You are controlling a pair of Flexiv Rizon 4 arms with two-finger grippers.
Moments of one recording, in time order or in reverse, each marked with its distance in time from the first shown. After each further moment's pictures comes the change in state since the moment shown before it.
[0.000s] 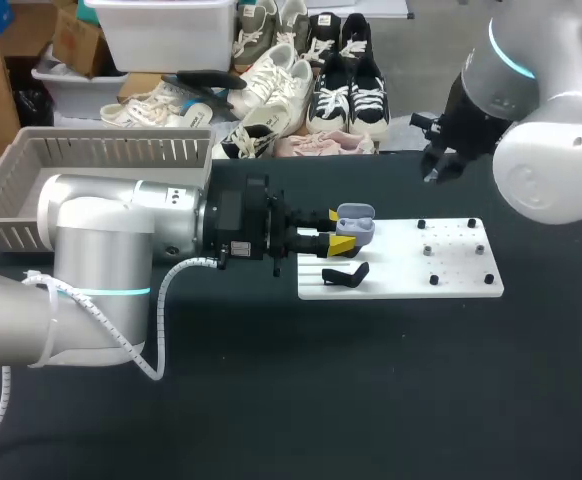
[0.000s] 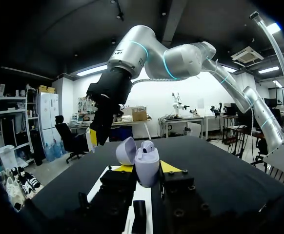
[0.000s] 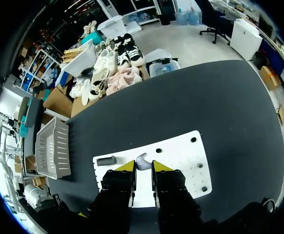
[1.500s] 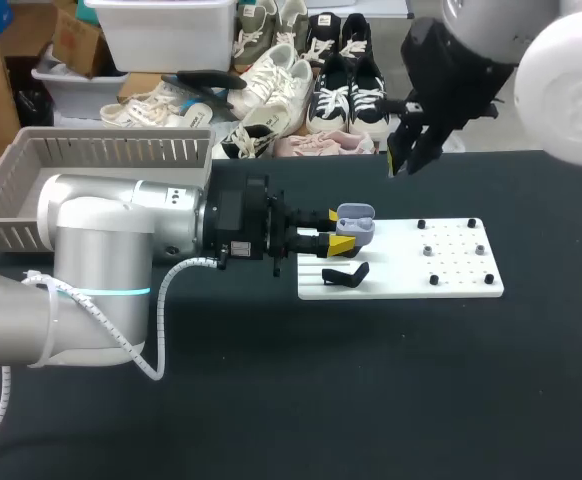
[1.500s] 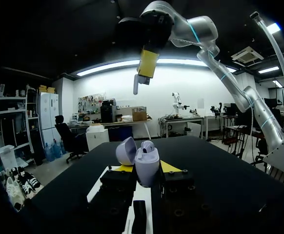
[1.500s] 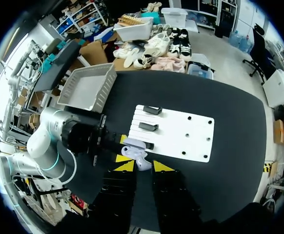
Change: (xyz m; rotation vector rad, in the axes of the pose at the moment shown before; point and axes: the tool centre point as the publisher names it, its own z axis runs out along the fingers) left arm 0.000 0.000 0.000 0.000 0.000 0.000; right arm 0.105 0.071 -0.131 -0.058 0.142 -0.460
